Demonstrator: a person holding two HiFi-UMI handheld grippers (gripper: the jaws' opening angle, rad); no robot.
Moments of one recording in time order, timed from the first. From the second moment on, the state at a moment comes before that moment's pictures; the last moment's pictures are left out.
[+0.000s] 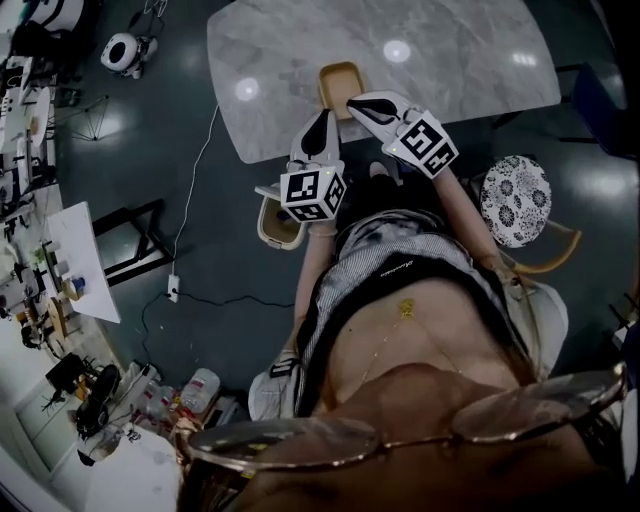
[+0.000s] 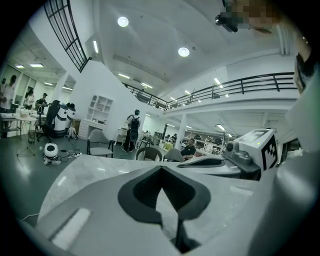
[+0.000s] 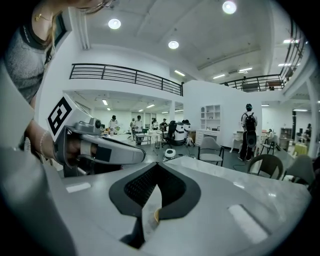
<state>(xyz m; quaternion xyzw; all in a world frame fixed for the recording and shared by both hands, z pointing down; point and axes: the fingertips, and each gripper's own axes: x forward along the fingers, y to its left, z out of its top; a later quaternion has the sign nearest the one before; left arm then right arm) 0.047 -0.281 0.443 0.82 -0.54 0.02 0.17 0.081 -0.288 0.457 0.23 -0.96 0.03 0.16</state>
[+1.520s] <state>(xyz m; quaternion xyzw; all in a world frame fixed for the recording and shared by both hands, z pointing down) -0.018 -0.272 0.473 0.79 -0.58 0.03 0.21 0.078 -0.300 0.704 0.03 -0.83 -0.06 0.55</state>
